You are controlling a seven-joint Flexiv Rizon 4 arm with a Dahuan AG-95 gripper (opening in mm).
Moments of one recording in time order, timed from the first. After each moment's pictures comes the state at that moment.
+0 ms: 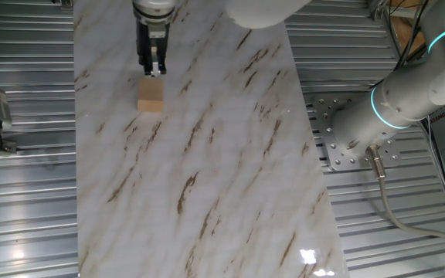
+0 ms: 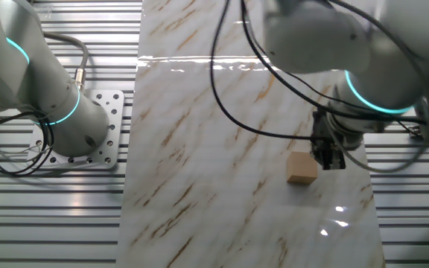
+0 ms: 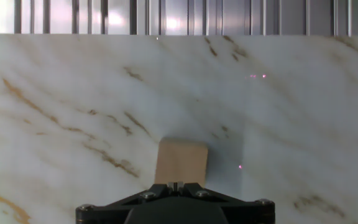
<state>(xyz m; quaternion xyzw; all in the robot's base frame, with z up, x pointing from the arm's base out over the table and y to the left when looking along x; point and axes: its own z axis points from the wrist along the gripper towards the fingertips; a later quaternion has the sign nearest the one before) 0.578 -0.113 0.126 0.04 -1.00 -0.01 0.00</state>
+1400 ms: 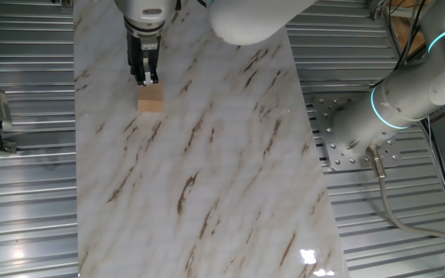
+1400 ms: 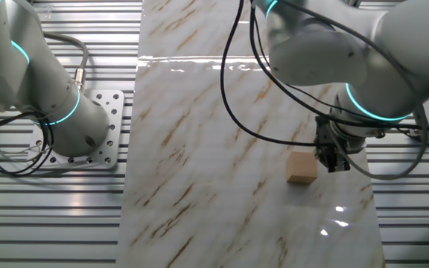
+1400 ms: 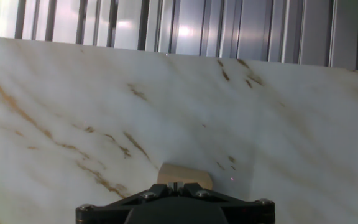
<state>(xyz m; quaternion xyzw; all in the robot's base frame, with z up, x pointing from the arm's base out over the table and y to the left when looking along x) 0.592 -0.108 0.102 0.06 -1.00 -0.01 -0.01</state>
